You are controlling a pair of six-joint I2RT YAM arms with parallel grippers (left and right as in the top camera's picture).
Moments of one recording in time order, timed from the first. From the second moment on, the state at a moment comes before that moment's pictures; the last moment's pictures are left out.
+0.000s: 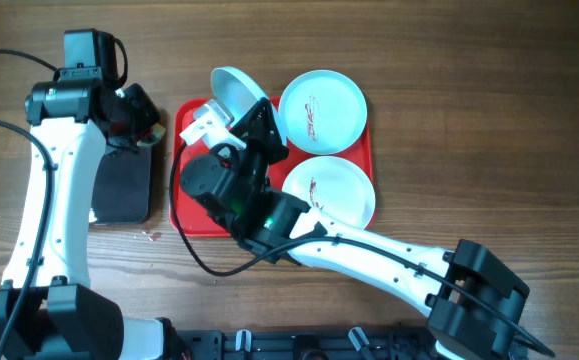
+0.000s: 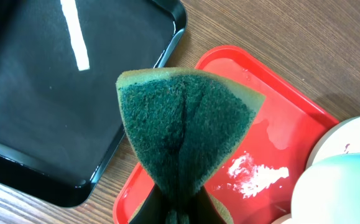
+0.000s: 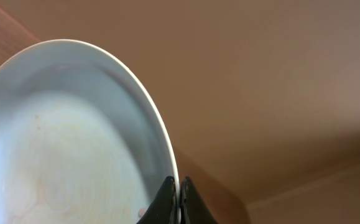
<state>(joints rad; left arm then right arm) 0.05 1.59 1.48 -1.08 0.00 -0.53 1.09 1.80 1.33 0.07 1.27 -0.50</state>
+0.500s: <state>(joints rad) 0.05 1.59 1.48 -1.08 0.01 -0.53 1.12 1.80 1.33 -0.35 0.97 0.15</state>
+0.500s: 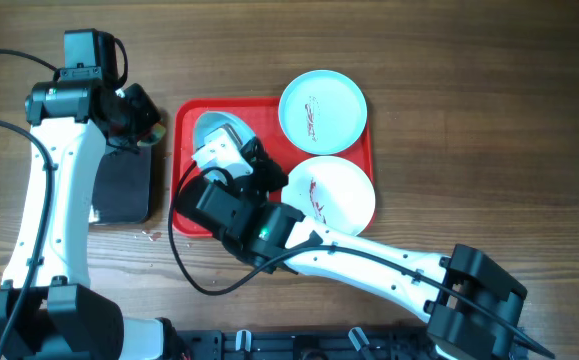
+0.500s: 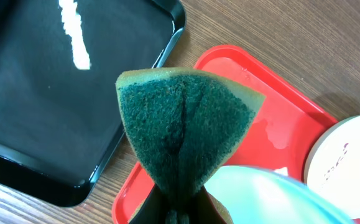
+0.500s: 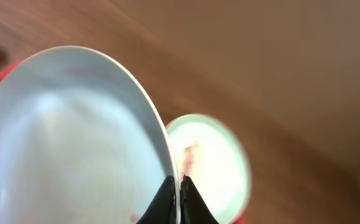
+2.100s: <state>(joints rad) 0.04 1.59 1.47 -1.11 0.04 -0.53 -0.14 1.63 1.19 -0.91 -0.12 0.35</state>
